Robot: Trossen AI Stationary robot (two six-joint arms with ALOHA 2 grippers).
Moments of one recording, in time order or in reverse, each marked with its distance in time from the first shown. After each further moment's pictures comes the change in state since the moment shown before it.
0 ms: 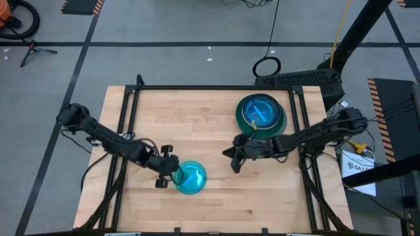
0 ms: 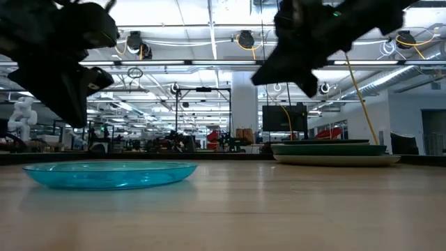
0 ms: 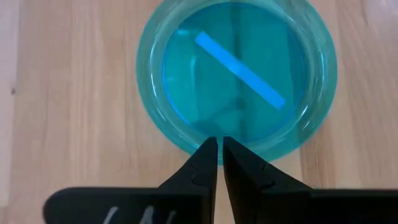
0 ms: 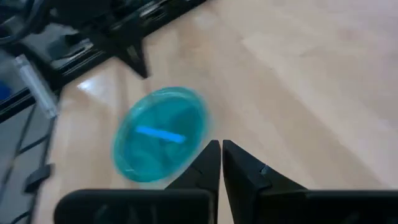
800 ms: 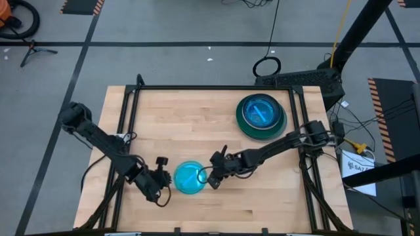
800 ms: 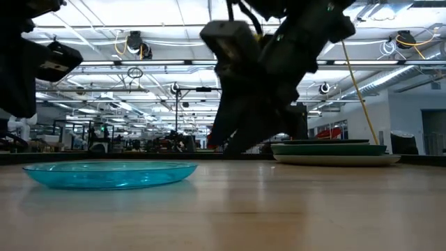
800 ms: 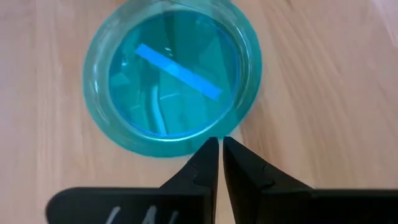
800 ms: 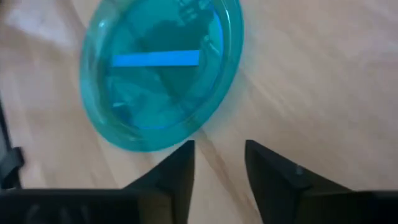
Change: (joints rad) left arm -0.283 0.022 0.000 0.031 -0.197 -0.065; right arm 0.044 0.483 0.452 -0.339 -0.199 0.359
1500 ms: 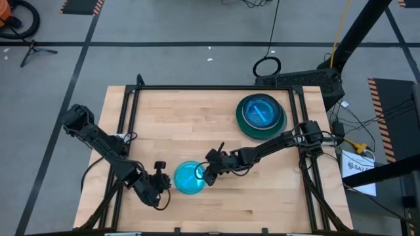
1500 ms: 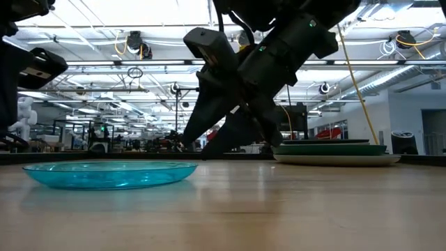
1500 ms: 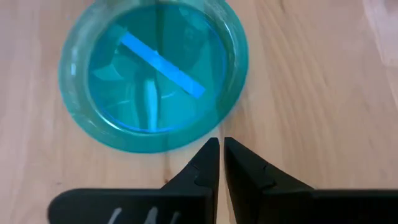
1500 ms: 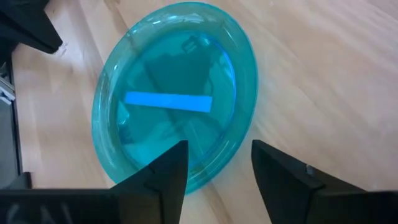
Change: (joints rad) left arm -0.065 0.059 0.000 0.049 -0.034 -0.171; right arm -0.036 0.050 0.001 0.158 0.008 -0.070
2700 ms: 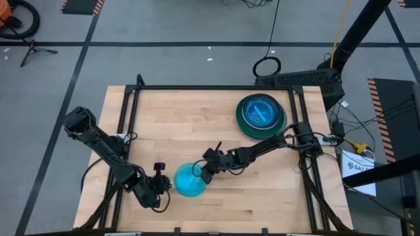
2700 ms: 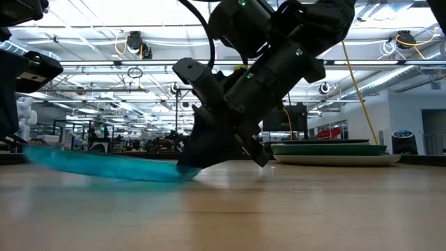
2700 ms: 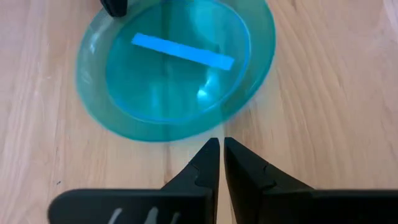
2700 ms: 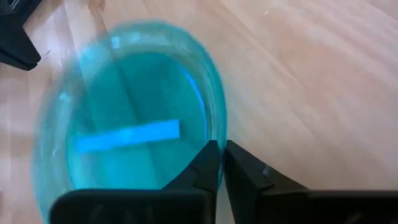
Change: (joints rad) left arm -0.037 0.050 -0.002 0.023 -0.076 -0.042; right arm -0.038 0.097 -0.001 0.129 0.002 -0.053
